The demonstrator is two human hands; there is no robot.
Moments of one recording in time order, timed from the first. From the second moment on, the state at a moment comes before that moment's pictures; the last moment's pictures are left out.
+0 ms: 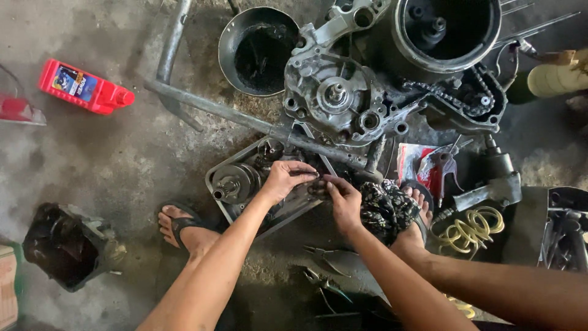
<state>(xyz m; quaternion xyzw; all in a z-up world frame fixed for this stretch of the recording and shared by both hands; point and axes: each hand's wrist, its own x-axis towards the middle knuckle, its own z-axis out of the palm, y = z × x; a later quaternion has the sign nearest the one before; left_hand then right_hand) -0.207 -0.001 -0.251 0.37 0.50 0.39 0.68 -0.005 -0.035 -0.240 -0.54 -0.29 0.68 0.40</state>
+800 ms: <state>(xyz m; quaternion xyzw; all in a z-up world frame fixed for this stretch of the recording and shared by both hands) -0.222 -0.033 -0.278 0.88 0.42 0.10 0.17 0.030 -0.058 -0.307 -0.69 -0.28 0.56 0.36</state>
